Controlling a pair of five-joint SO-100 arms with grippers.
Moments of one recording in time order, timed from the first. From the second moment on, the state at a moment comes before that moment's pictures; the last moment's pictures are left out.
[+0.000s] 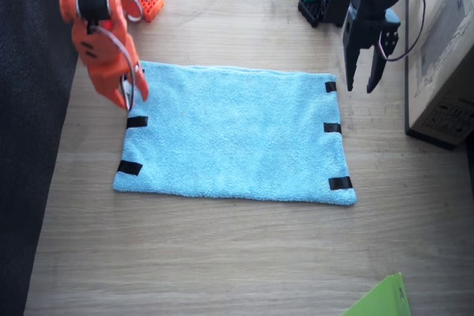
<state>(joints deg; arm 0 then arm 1) 84.6 109.1 119.5 71.9 94.6 96.2 70.9 87.1 88.2 75.1</state>
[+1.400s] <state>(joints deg) 83.6 107.4 121.5 72.8 95.8 94.9 64.9 86.0 87.3 73.7</state>
